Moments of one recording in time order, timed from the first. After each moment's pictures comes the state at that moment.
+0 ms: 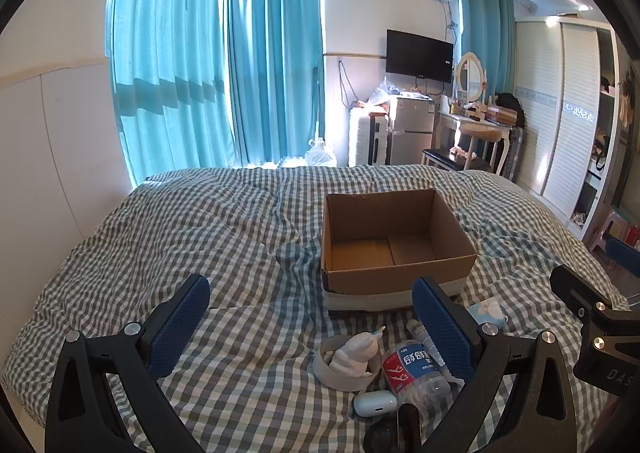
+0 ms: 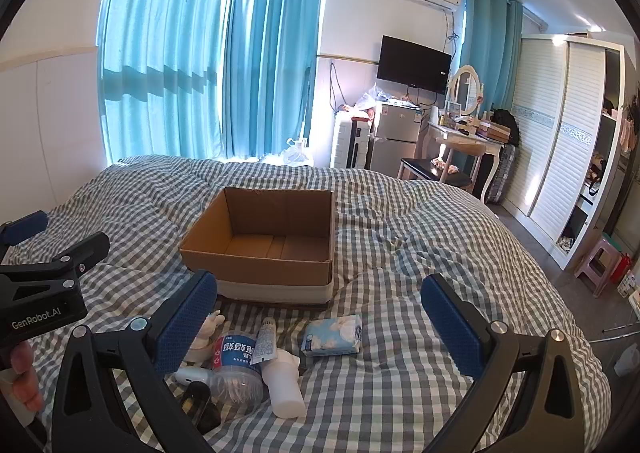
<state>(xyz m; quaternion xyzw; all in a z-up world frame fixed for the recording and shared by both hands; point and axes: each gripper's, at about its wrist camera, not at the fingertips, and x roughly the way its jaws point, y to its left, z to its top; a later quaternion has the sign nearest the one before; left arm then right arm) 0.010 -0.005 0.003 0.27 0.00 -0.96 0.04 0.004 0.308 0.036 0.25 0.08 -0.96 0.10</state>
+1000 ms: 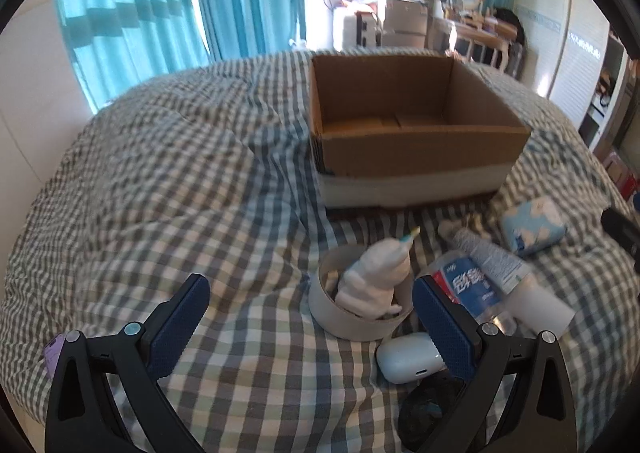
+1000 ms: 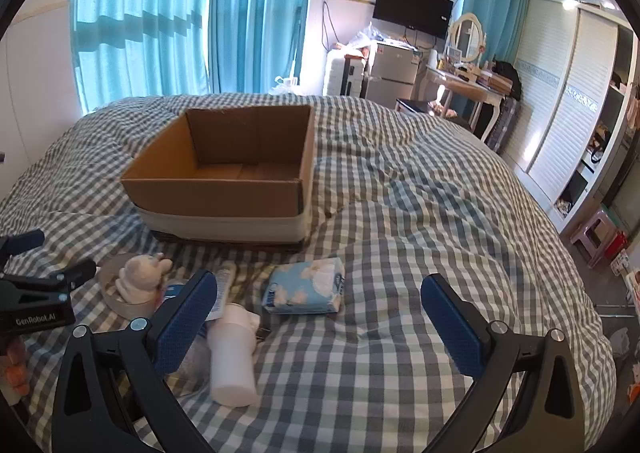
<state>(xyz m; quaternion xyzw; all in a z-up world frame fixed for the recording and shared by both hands) -0.058 -0.003 -0.119 0.45 -0.02 -0.89 0.01 -0.062 0.335 -0.044 0.36 0.09 -0.93 0.07</state>
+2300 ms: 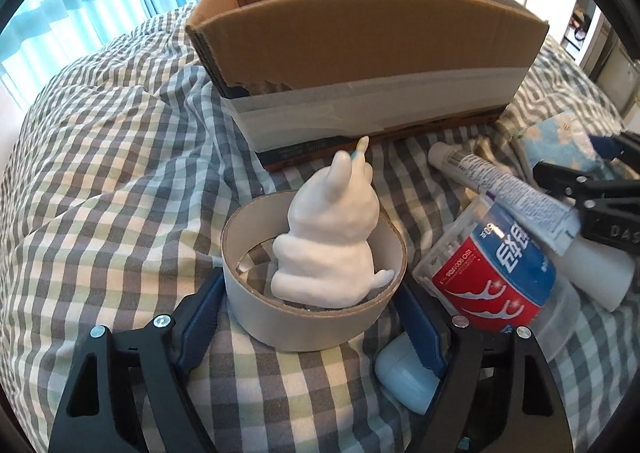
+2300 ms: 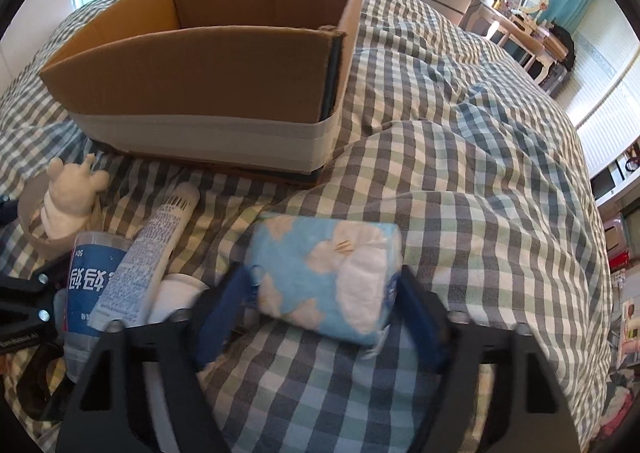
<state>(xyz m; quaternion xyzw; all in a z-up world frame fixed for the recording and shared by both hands) -0.099 0.017 -0.188 0.52 -0.06 -0.85 -0.06 -0.140 0.312 -0.142 0.50 0.18 -0.84 0.11</state>
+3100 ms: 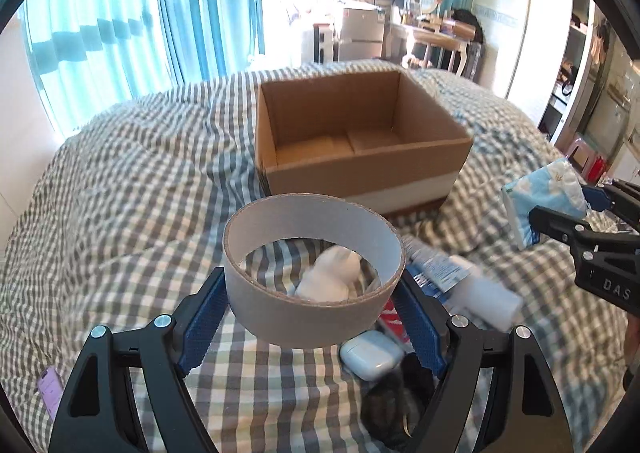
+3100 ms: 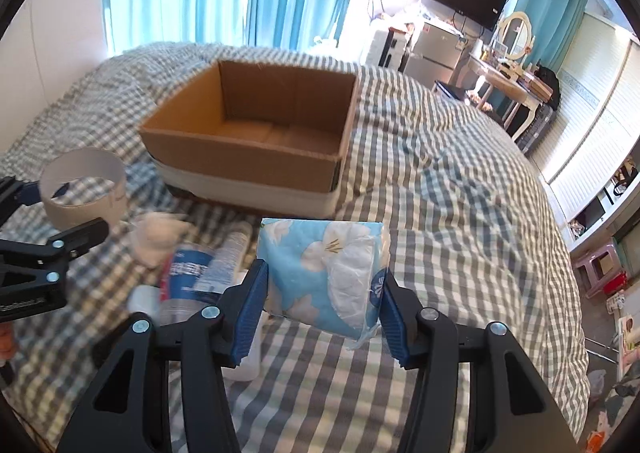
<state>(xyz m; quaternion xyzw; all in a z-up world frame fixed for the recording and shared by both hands) -0.048 0.014 -0.081 0.41 -0.02 -0.91 -0.06 -0.063 0.309 -0.033 0.40 0.16 -0.89 0.14</state>
